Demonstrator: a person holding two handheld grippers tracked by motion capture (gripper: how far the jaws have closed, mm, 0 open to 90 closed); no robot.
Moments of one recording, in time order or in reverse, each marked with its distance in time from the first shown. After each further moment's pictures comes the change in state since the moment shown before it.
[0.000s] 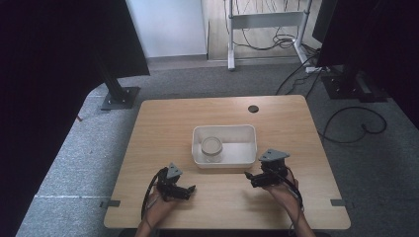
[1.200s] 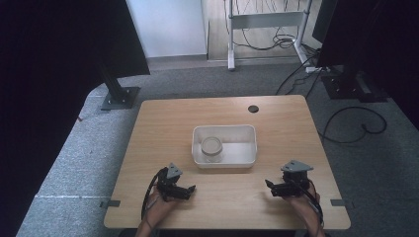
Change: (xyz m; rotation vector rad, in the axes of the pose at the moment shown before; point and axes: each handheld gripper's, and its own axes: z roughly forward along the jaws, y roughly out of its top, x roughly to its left) left arm 0.000 0.000 0.000 0.000 0.001 -0.003; right arm -0.025 -0.059 -0.032 0.041 -0.102 0.087
